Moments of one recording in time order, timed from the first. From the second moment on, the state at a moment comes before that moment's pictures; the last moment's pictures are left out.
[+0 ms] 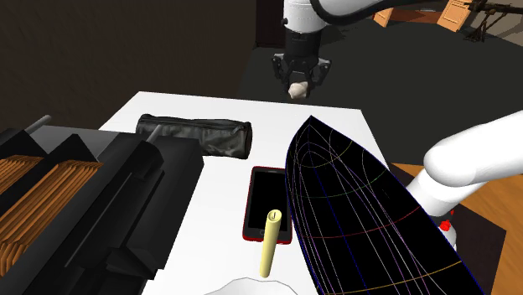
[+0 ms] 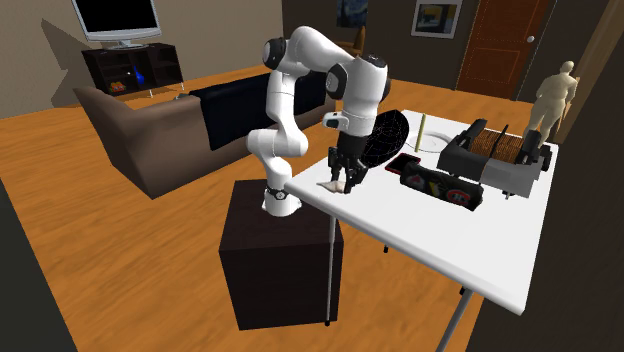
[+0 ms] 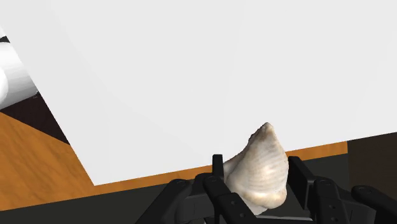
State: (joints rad) arm -0.28 -0.50 0.68 -2.18 0.12 1.77 1.38
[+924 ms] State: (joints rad) arm -0.29 -0.48 0.65 -1.98 0.10 1.58 1.37
